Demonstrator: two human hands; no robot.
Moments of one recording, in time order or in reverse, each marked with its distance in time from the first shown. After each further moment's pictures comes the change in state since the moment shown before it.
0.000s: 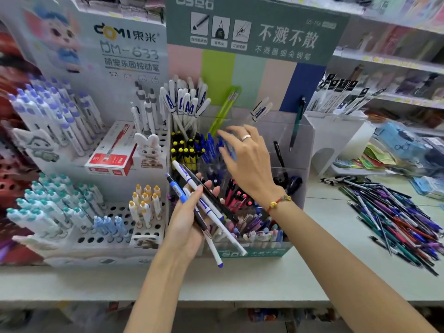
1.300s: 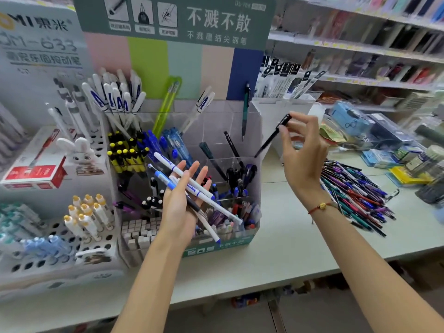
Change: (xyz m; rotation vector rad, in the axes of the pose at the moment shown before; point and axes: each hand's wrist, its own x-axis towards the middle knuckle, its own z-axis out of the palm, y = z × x) left_hand 0.022 -0.047 0.057 -0.070 -0.090 0.019; right_hand -0.052 0.110 -0.105 0.155 0.390 0.399
